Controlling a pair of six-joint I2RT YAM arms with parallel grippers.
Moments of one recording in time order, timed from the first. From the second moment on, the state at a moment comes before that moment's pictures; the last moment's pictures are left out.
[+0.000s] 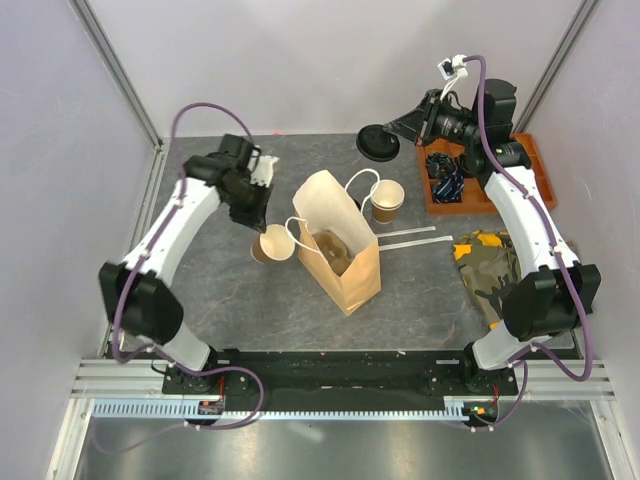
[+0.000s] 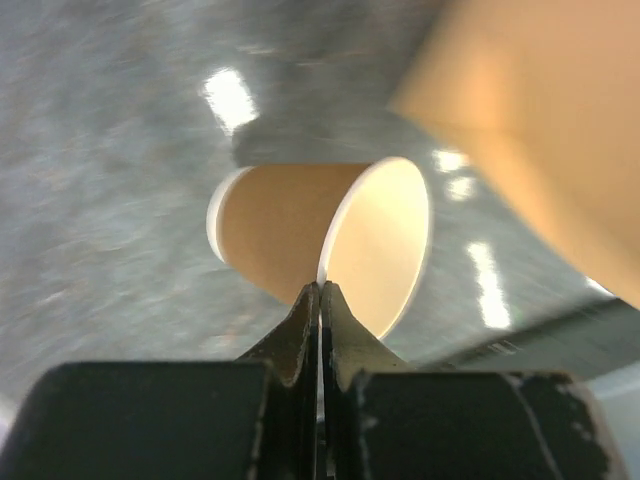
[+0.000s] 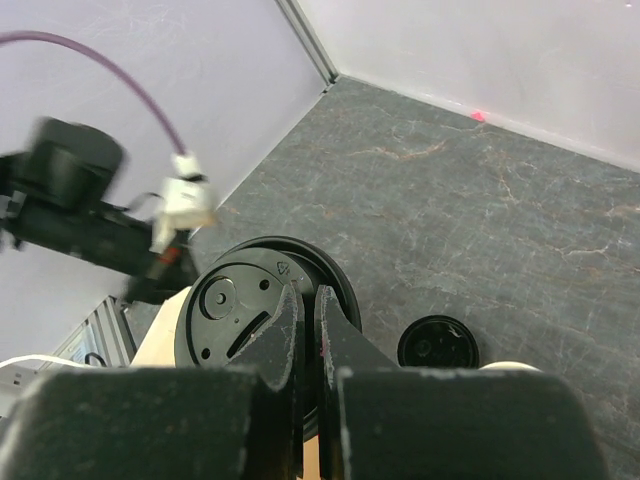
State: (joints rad) left arm -0.34 1.65 1.55 -1.11 0.10 0.03; right arm 0.12 1.60 1.63 -0.17 -0.80 0.37
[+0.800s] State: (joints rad) left arm -0.07 1.68 1.27 -1.15 0.89 0.34; right arm 0.12 1.61 1.63 -0.13 -0.83 0.40
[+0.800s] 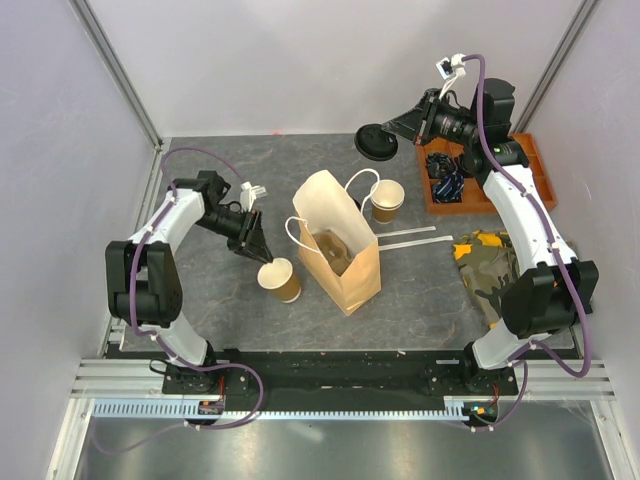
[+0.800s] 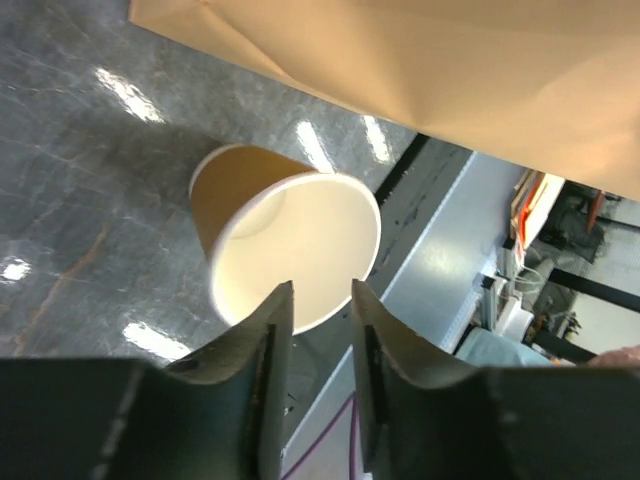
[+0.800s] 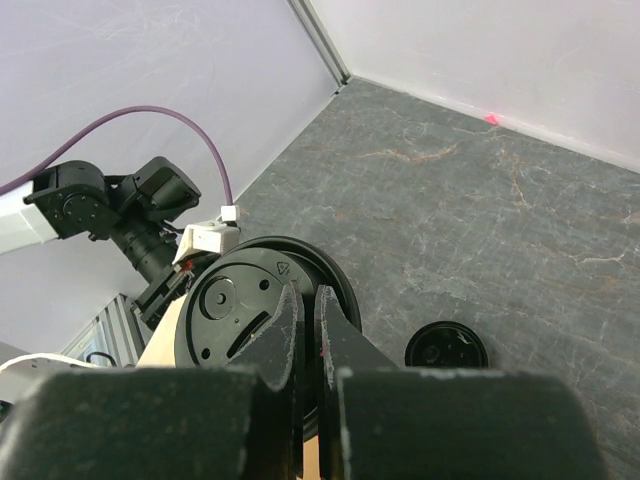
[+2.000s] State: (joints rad) left arm -0.43 1.95 2.25 -1.21 0.33 0.25; right arm 0.11 1.61 1.64 -0.15 -0.80 0.37
